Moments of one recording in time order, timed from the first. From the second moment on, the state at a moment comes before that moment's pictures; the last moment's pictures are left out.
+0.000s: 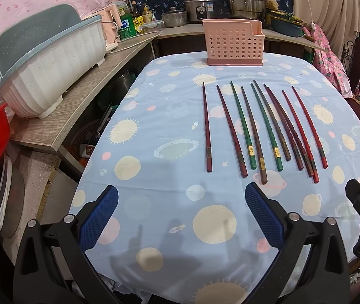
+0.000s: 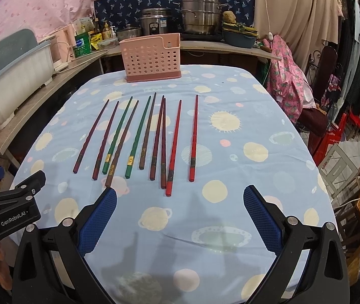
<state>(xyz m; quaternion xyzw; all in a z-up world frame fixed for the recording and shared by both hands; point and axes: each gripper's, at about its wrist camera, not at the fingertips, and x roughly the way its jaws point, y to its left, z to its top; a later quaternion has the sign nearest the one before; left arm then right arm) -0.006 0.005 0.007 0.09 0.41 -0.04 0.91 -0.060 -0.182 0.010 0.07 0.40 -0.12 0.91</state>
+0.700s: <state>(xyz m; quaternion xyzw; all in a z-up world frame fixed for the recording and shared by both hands) 0.063 0.022 -0.029 0.05 0.45 -0.03 0.89 -0.016 -0.229 -0.022 0.09 0.41 -0.14 0.90</state>
